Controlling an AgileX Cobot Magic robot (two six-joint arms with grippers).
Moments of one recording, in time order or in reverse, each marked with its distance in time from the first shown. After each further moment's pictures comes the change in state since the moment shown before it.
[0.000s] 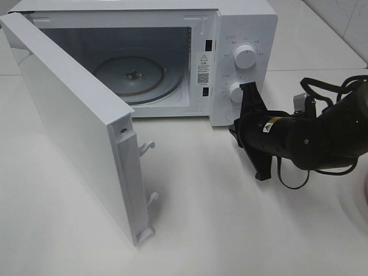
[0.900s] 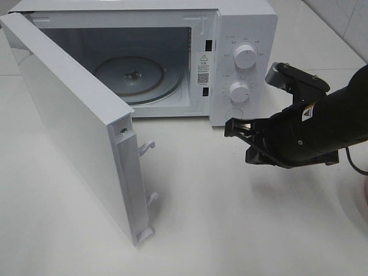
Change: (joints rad) left arm 0.000 0.000 0.000 0.000 0.000 0.000; right arm -0.002 -0.401 0.031 -0.032 0.755 -1.044
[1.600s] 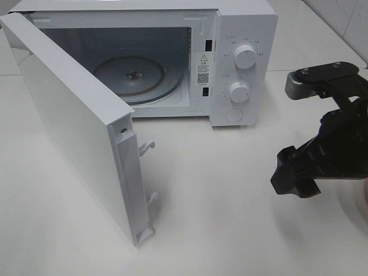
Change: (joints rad) left arm 0.000 0.000 0.000 0.000 0.000 0.000; right arm -0.022 -0.268 0.000 -0.258 0.441 -0.265
